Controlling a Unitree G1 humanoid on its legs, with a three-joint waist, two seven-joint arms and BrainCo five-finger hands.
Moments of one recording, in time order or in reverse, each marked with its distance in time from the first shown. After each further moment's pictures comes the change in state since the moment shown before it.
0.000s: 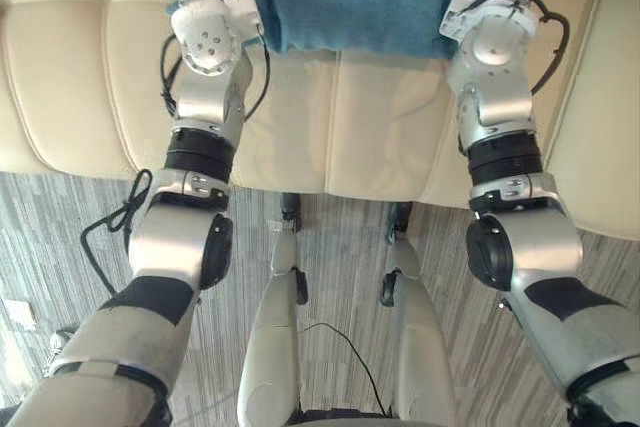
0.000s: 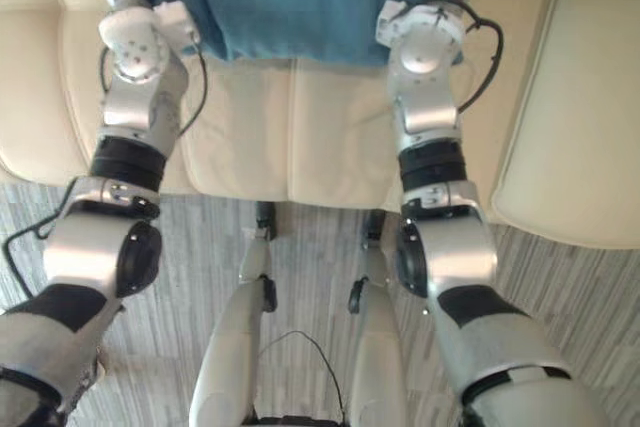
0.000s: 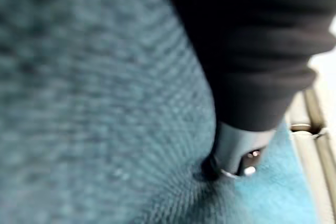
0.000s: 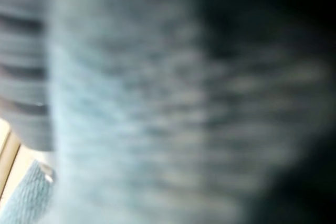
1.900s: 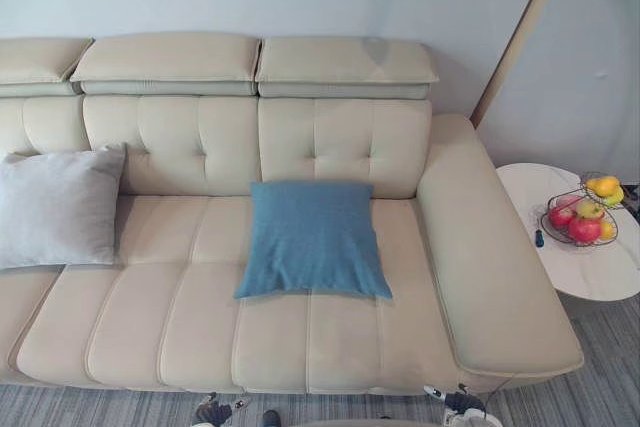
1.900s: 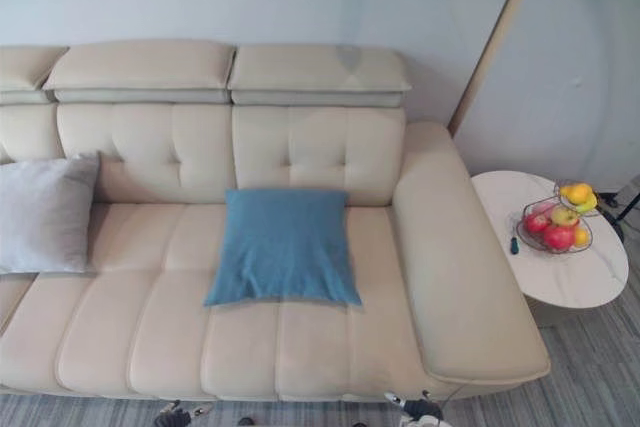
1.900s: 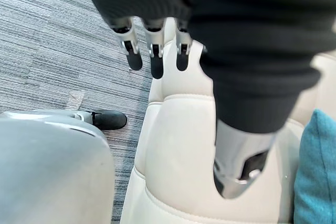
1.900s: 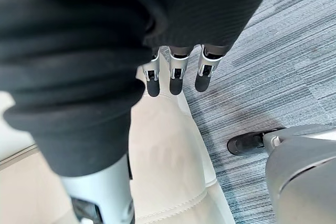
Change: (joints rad) left arm 1.390 -0.129 0.193 0.276 0.217 0.106 -0.405; right arm 1.319 0.192 -0.297 0.387 -0.066 0.027 0.435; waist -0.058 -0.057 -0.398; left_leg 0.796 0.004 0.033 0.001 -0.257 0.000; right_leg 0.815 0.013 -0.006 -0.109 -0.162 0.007
